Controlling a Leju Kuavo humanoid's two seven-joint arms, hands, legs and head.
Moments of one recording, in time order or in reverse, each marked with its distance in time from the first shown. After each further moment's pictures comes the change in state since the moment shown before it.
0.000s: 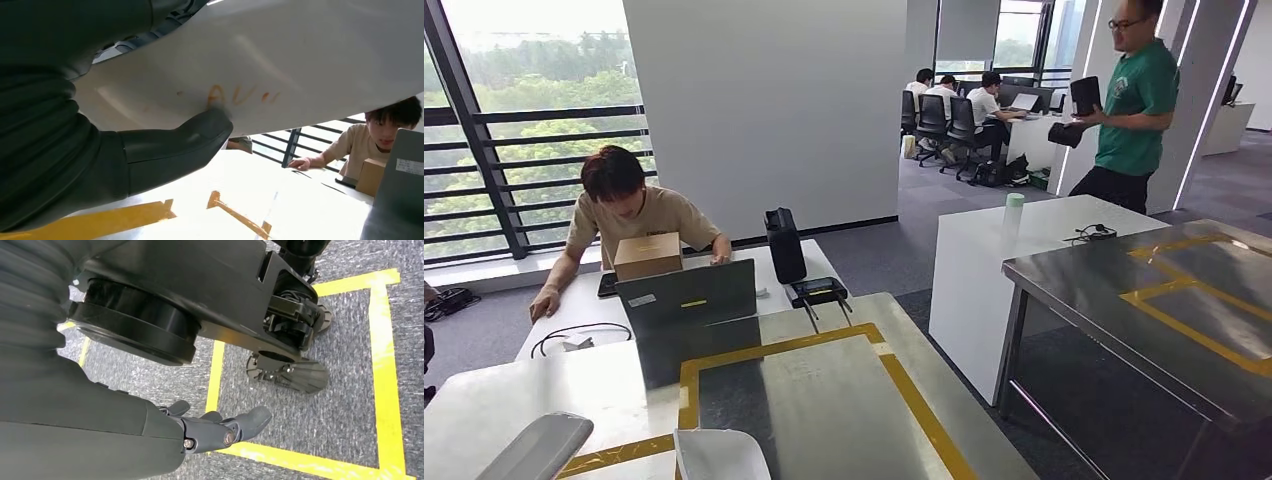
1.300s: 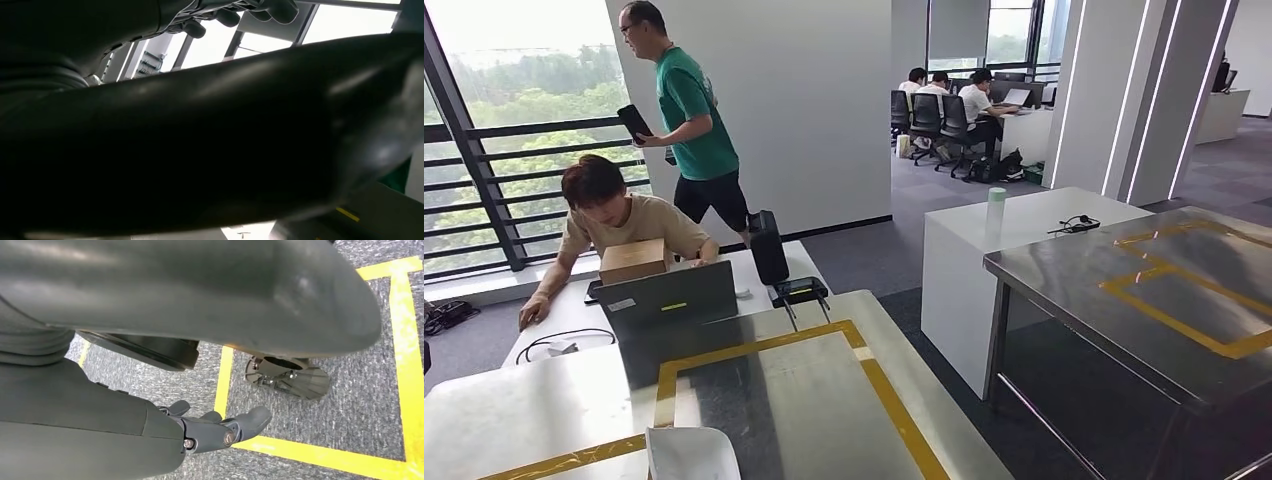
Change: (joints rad) left arm 0.313 -0.064 -0.098 -0.502 0.166 -0.057 -0.004; right arm 0.021 -0.002 0.010 -0.002 -0.003 -0.004 -0.018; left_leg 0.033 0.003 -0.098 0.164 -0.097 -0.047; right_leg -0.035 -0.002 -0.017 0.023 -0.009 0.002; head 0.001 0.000
